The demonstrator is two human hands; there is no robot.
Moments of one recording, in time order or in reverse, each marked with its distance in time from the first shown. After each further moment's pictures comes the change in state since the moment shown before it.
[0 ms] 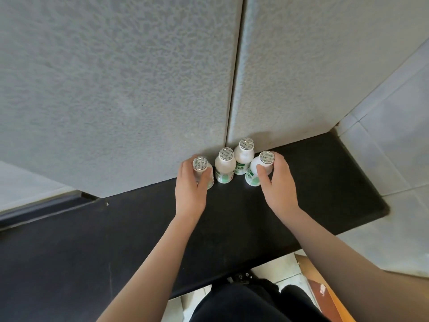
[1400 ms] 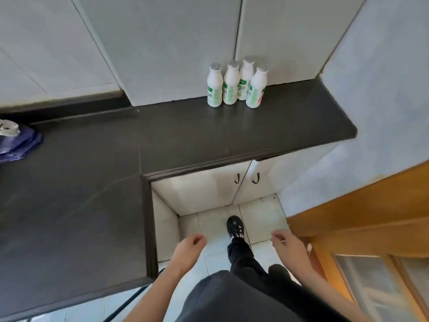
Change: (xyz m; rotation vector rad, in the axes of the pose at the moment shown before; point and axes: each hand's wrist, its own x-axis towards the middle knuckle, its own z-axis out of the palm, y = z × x) left_hand -0.392 -0.158 -0.065 0.176 -0.510 -0.522; right_hand -0.403 0.131 -0.047 -0.087 -0.425 0.428
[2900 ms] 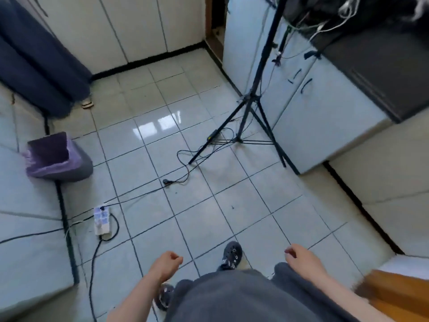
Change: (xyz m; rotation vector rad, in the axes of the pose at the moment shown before) left_hand -0.628 -0.441 0.521 -0.767 0.477 -0.780; right_hand -0.421 0.320 0.127 -1.270 -0.680 -0.790
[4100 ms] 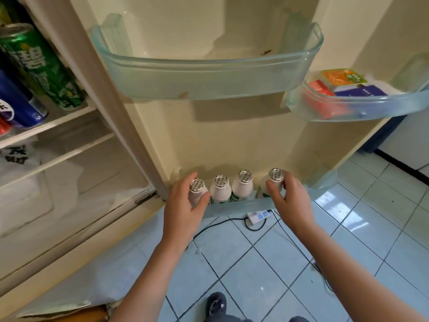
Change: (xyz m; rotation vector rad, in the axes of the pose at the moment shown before) left_hand -0.278 -0.333 -0.096 -0.939 1.694 -0.268; right_hand -0.276 -0.561 0.202 -0.200 -0.036 -1.641
